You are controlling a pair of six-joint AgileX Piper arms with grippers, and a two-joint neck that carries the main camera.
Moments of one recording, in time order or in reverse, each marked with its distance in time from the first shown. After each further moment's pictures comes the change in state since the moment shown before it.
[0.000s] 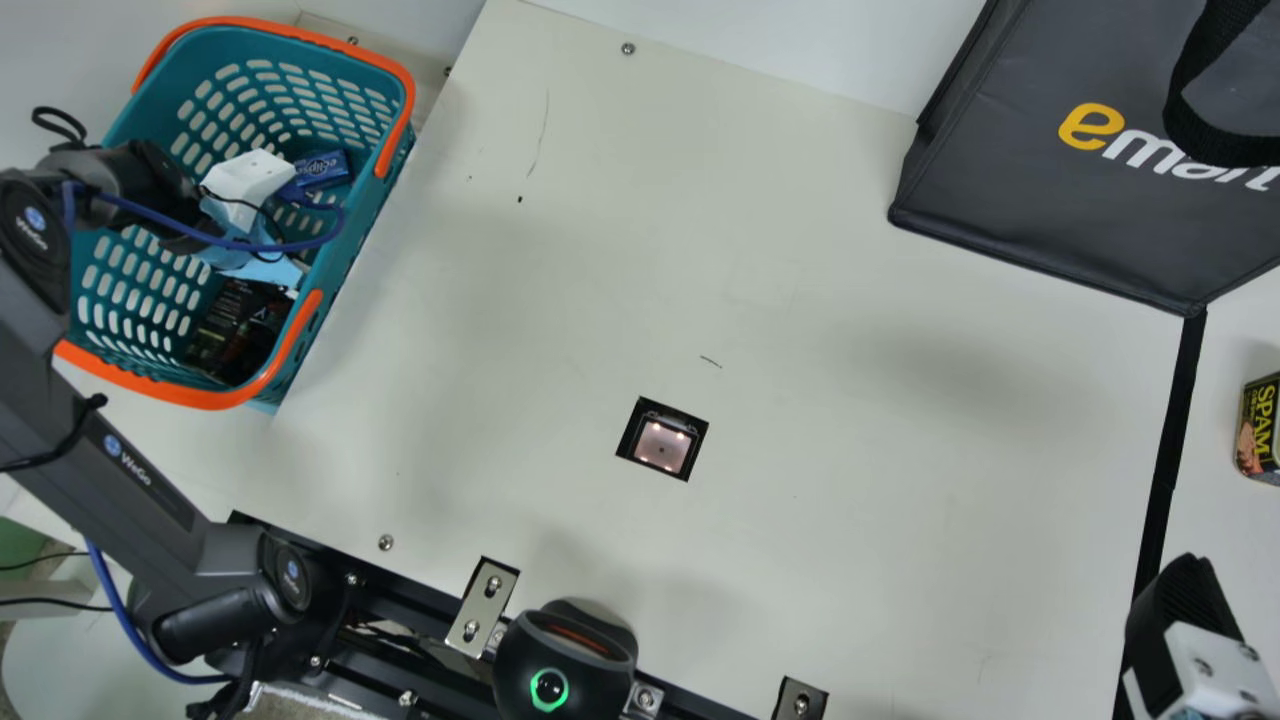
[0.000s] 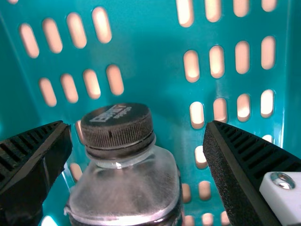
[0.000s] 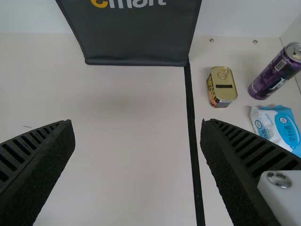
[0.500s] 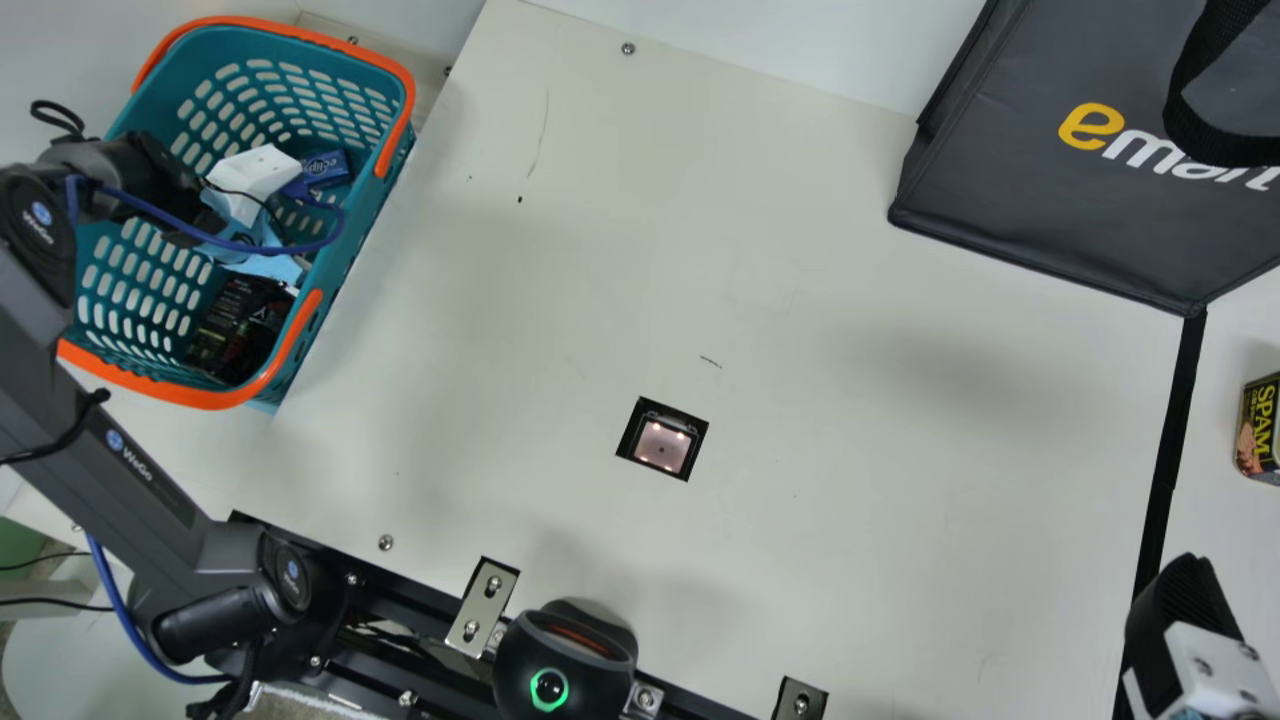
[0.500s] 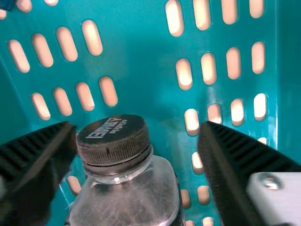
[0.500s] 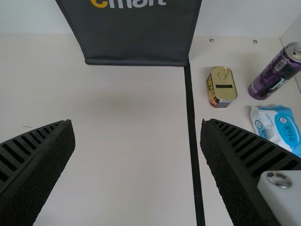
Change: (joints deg) left arm 0.0 1.5 -2.9 -1.6 2.9 1.5; right arm 0.0 0.0 0.0 0.0 0.0 0.0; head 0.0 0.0
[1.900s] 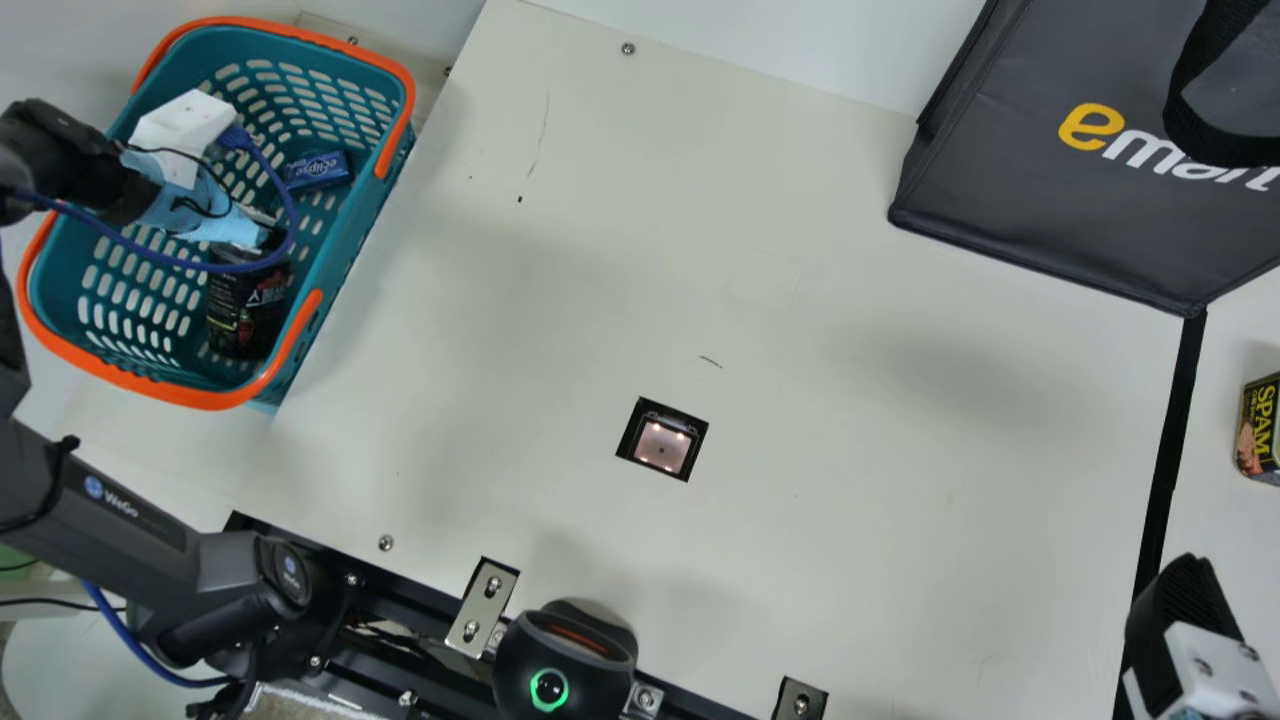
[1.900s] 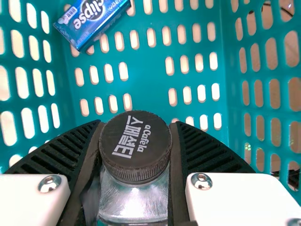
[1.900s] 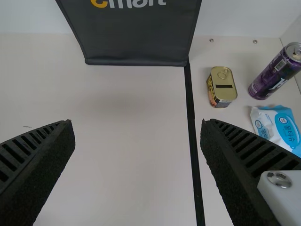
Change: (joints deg) left arm 4.4 -13.7 2.0 -11.6 6.7 5.3; right arm 0.0 0.0 0.0 0.0 0.0 0.0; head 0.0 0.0
